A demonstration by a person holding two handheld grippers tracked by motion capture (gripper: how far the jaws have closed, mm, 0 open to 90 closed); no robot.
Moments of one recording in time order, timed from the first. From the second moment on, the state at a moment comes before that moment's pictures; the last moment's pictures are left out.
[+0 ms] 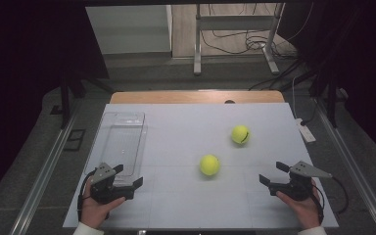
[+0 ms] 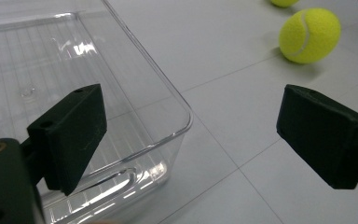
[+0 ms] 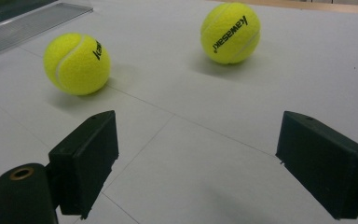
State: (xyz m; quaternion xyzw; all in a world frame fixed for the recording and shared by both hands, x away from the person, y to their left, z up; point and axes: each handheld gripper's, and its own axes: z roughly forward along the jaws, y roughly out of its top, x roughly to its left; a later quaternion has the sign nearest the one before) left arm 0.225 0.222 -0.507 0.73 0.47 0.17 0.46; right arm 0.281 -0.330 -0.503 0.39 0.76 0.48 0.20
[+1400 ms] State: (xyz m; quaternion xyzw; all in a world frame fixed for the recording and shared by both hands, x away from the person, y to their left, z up) left arm 0.223 0.213 -0.485 0.74 0.46 0.15 0.47; right arm 0.277 -0.324 -0.504 0.39 0.77 0.47 0.19
